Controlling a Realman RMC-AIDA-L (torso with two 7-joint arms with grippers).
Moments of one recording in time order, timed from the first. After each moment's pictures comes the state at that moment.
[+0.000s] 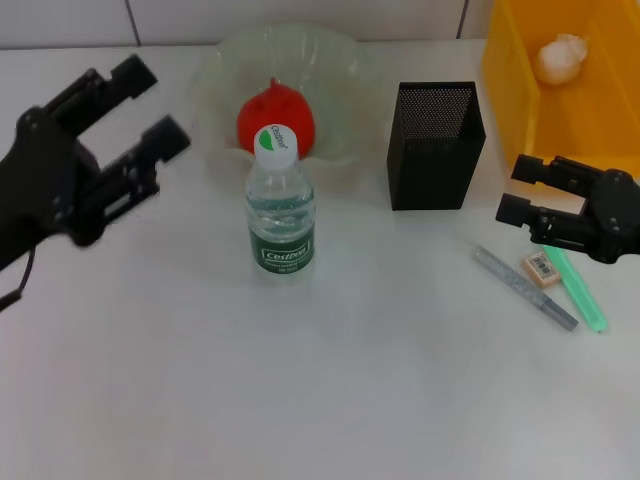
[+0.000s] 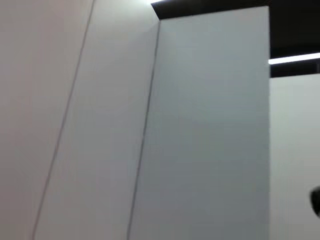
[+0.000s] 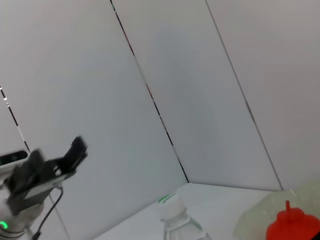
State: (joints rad) left arm -0.32 -2.01 1.04 0.43 1.13 1.89 -0.98; right arm 0.42 2.05 -0.50 -0.58 -1.90 -1.78 1.36
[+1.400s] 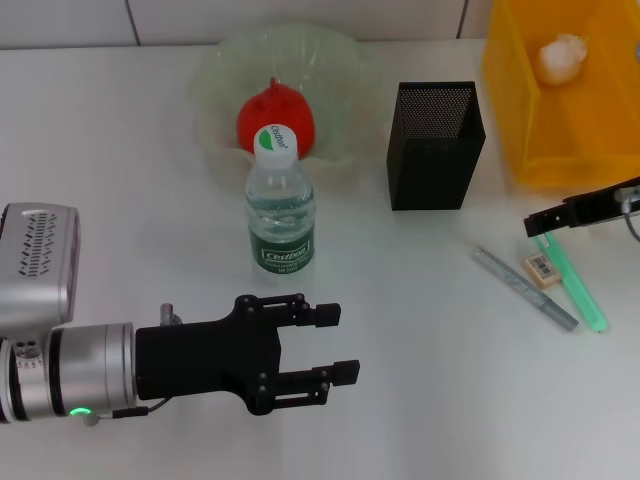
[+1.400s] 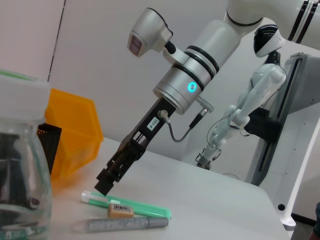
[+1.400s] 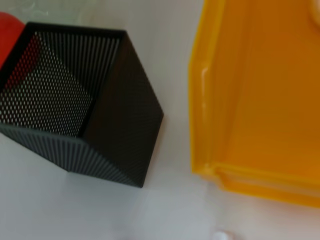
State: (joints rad) left arm -0.46 -2.08 1.11 0.30 1.64 1.59 -1.00; right arm 0.48 2.09 -1.17 -1.22 -2.62 -1.32 2.73
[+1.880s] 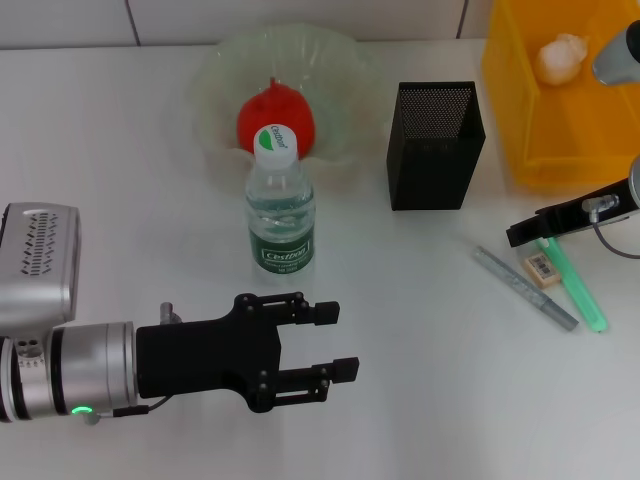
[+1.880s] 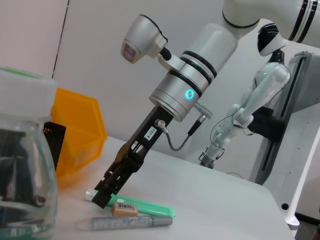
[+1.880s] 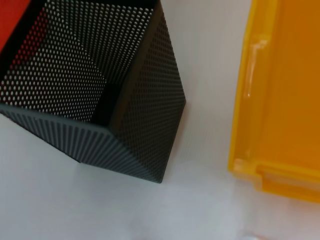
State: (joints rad) left arm -0.46 -2.08 1.11 0.30 1.64 1.58 -1.00; right arm 0.52 2.09 -1.23 -1.14 -2.63 -1.27 2.76
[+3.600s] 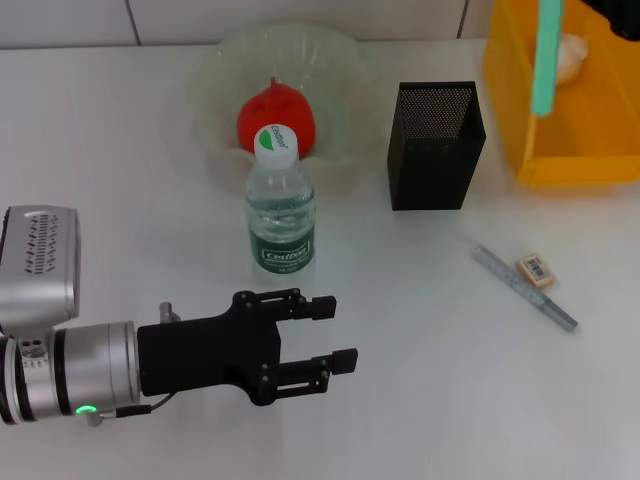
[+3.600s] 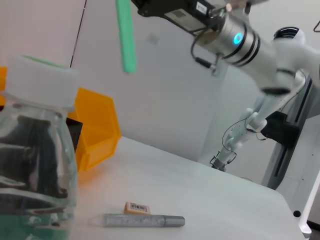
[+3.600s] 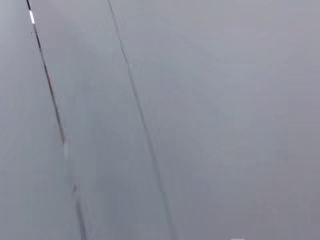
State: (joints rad) left arm -0.46 -2.08 1.10 0.27 1.62 1.55 -1.00; right arm 0.38 2.08 -0.86 -0.90 -1.34 -1.39 1.55
